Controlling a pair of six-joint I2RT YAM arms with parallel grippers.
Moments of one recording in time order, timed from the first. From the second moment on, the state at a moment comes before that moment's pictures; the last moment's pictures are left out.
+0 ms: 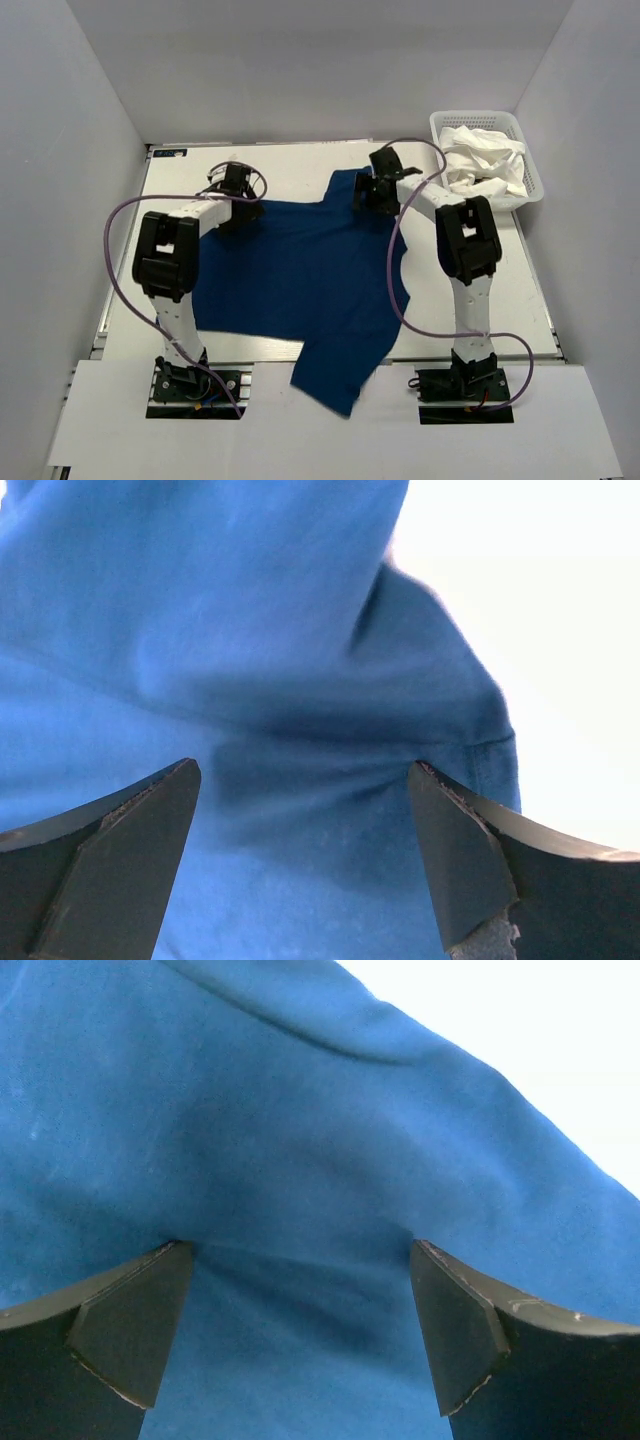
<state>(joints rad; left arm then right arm) -0.21 1.91 1.23 -0.36 -0.30 -0.66 0.42 2.10 1.53 -0.45 -0.01 0.42</state>
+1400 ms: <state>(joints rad) 0.00 1.24 0.77 -0.56 -0.50 -0.90 0.98 1.50 1.05 -0.50 0.15 0.31</state>
